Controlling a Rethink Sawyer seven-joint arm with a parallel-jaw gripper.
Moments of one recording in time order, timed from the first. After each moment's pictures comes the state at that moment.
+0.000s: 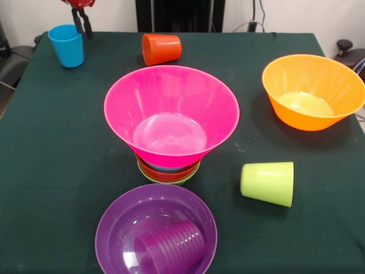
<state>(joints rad) -1.16 -0.67 0.29 2.14 -0.29 0.14 2.01</state>
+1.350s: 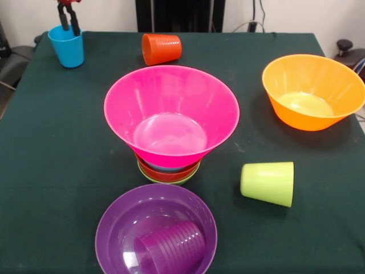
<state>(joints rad) -1.17 -0.72 0.32 2.11 -0.34 0.16 2.01</state>
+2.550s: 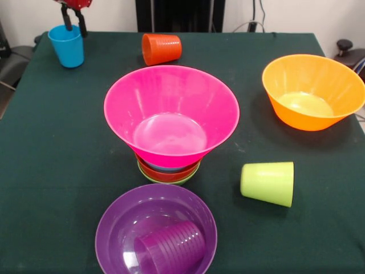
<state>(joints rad) -1.09 -0.67 0.23 2.03 -0.51 0.23 2.01</state>
